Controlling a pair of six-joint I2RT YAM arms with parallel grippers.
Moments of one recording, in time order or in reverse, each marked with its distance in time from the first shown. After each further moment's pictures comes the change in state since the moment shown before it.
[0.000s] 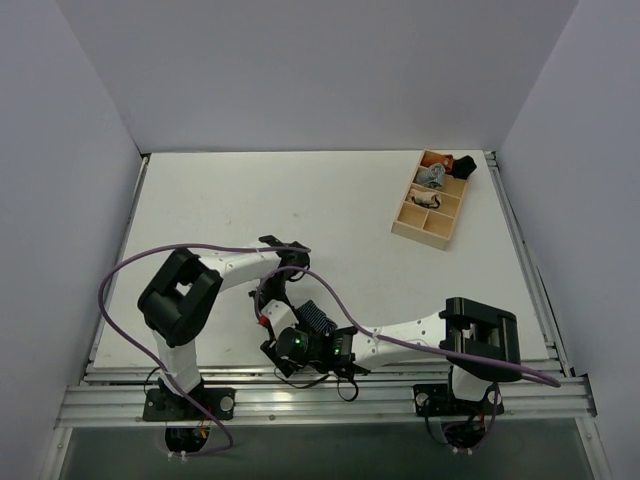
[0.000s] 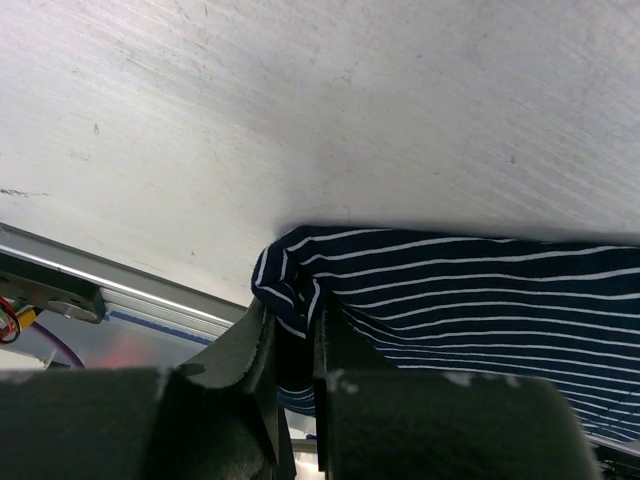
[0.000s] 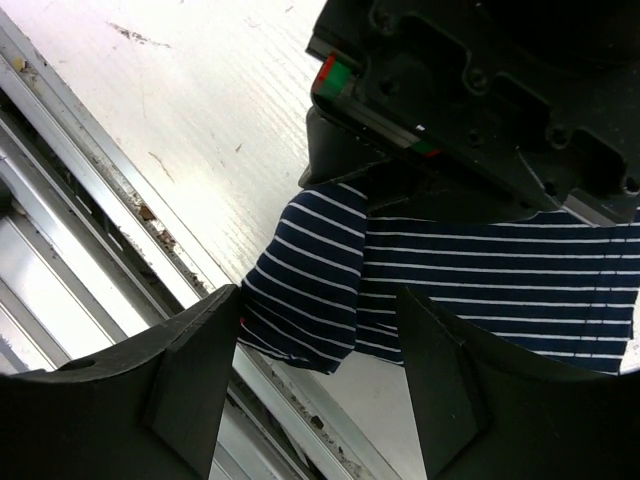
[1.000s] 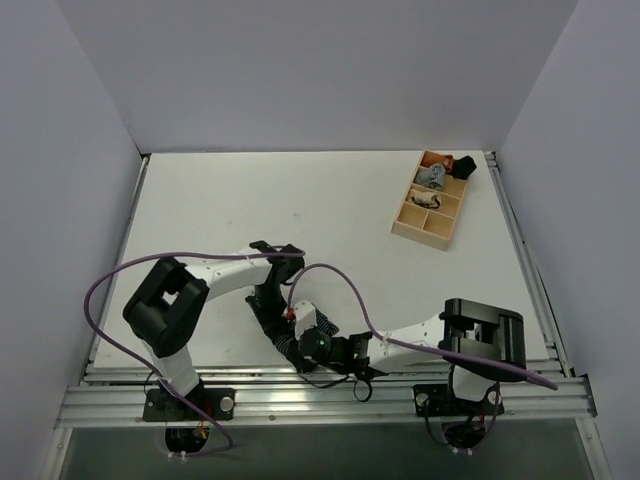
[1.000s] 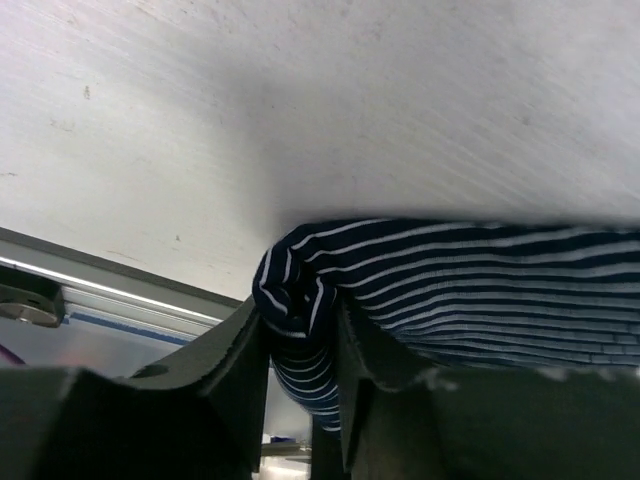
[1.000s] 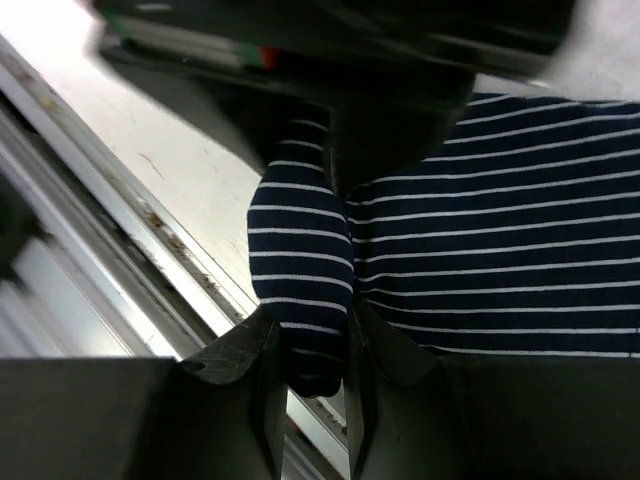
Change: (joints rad) left arm 0.003 -0.080 -0.075 0.047 0.032 -0.065; right arm -0.031 -0.016 -0.205 0.269 -0.039 0.196
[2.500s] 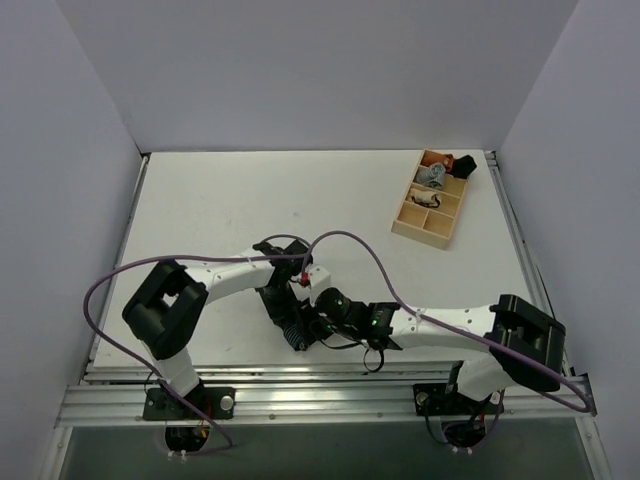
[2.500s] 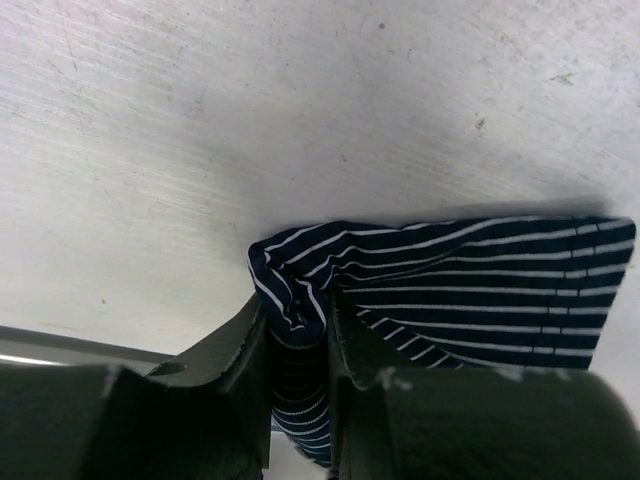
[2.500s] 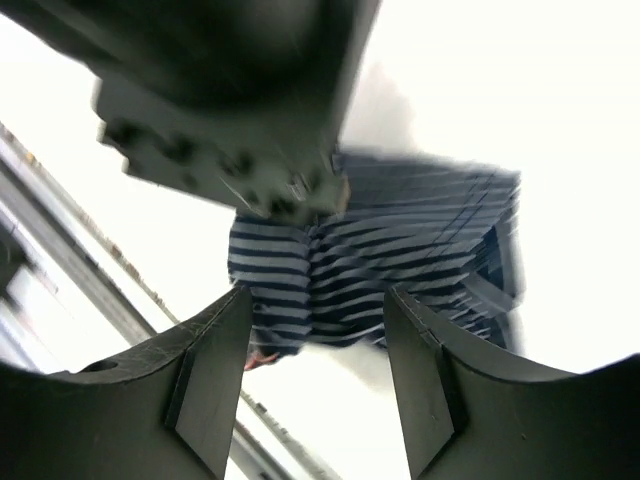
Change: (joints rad) left arm -0.039 -0.064 -0.041 0.214 -0.087 0.000; right arm -0.222 -0.196 0.000 -0.169 -0.182 -0.096
